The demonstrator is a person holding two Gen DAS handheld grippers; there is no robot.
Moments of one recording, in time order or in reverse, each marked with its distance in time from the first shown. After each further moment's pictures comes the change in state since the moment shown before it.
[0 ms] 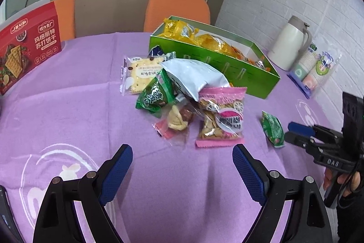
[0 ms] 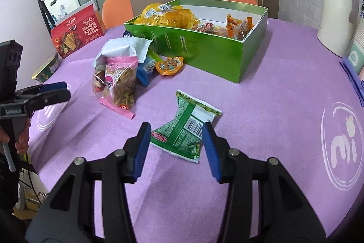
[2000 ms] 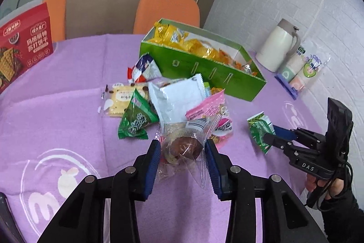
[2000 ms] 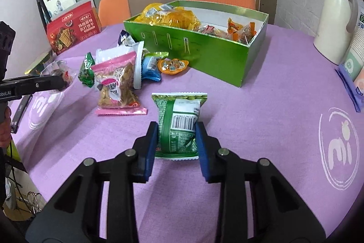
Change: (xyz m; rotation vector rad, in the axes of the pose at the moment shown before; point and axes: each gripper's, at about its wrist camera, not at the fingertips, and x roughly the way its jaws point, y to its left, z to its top) left arm -0.030 -0.009 0.008 0.021 0.006 -0.076; right arm 0.000 0.012 0.003 -0.028 -0.032 -0.055
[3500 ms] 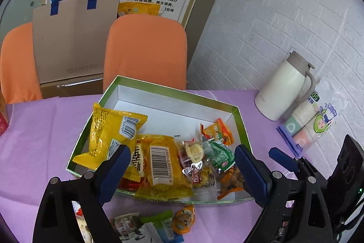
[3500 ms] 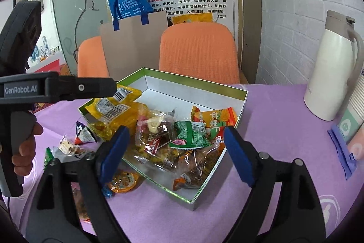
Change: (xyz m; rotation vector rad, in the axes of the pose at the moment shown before) left arm 0.109 -0.058 0.171 -0.005 -0.075 -0.022; right arm 0.019 -0.060 0.119 0.040 -0.242 -0.084
